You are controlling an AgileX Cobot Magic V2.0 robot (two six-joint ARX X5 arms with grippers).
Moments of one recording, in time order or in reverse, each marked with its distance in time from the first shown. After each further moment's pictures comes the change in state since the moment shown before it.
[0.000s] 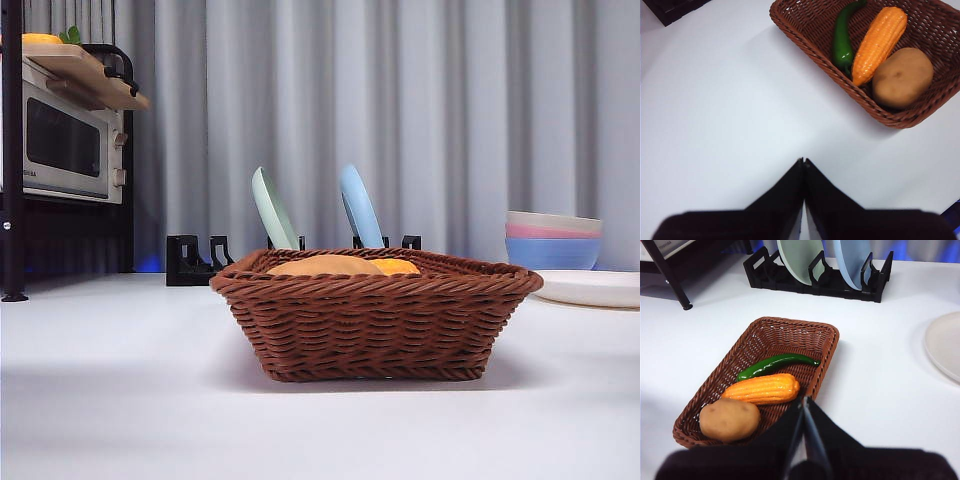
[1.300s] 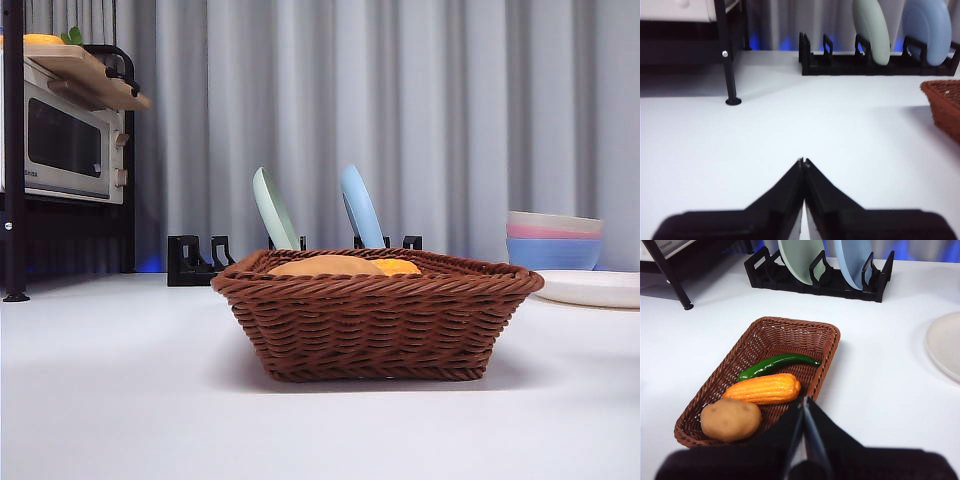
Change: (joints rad) left arm 0.825 -0.727 -0.830 0.706 0.369 0.092; right arm 0.000 0.000 0.000 0.000 0.000 0.002
